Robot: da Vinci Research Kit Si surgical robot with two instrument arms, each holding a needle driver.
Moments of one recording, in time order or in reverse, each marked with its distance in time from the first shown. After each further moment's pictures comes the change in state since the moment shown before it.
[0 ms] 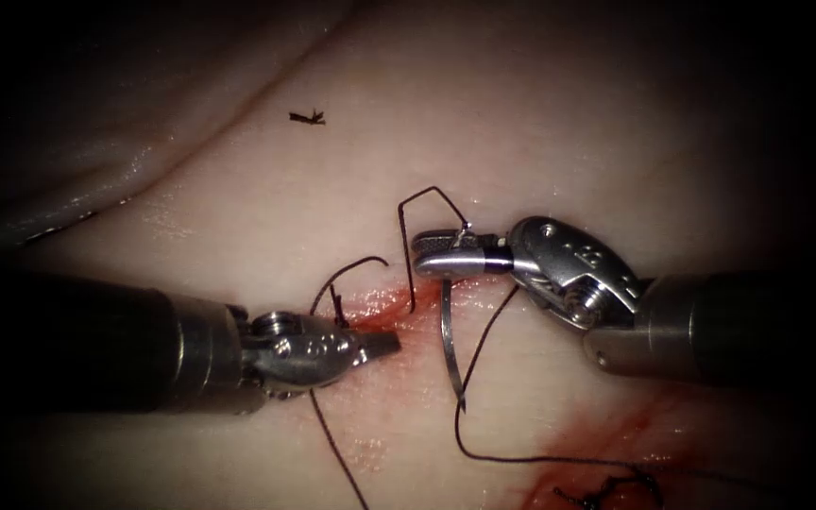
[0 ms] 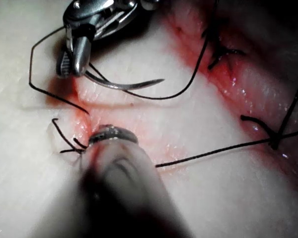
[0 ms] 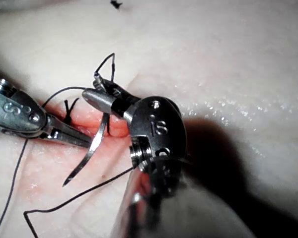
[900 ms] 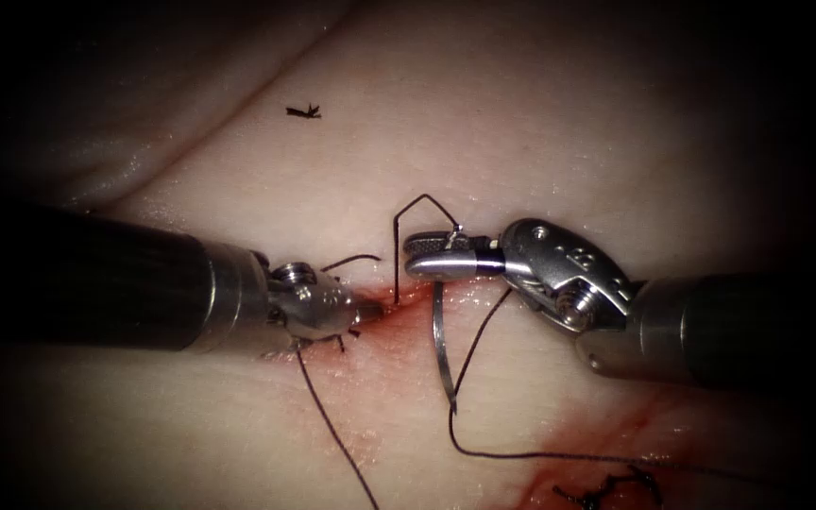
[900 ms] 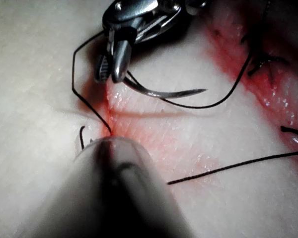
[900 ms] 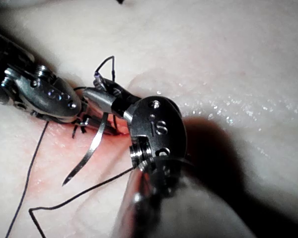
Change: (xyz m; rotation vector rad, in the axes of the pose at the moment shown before) right arm 0.000 0.000 0.001 -0.007 0.001 -0.008; left arm -0.002 -0.005 0.003 0.142 -0.253 0.001
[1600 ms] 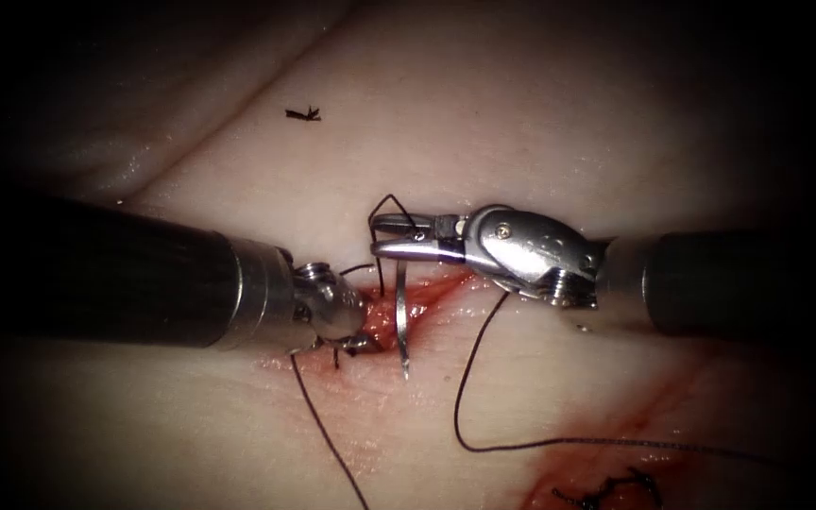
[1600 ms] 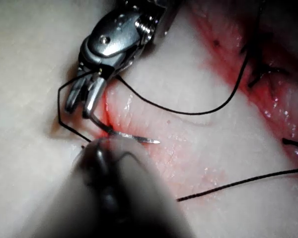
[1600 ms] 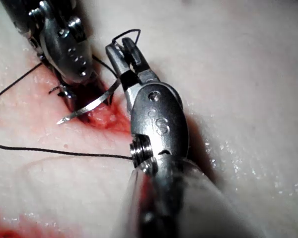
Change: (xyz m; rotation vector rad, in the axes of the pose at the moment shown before) right arm -0.001 0.002 0.002 -0.022 0.051 -0.442; left arm 0.000 0.002 0.000 -0.111 -0.107 0.012
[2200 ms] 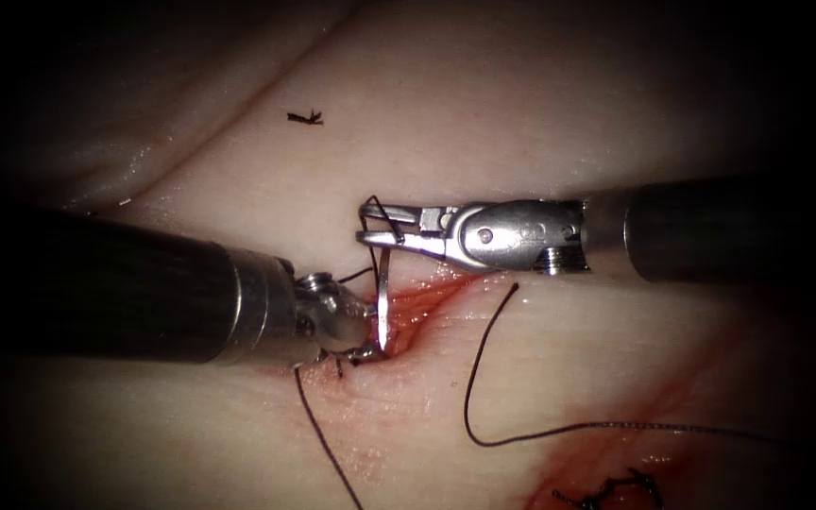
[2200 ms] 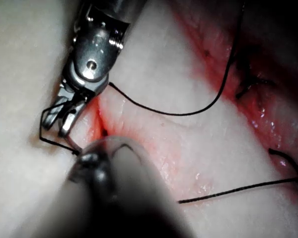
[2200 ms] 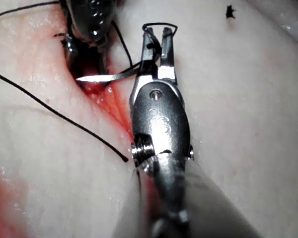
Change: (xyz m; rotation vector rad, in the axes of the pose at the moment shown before) right arm -0.003 -0.001 0.001 0.041 -0.052 -0.186; left arm 0.001 0.002 -0.002 -0.016 0.040 -0.026
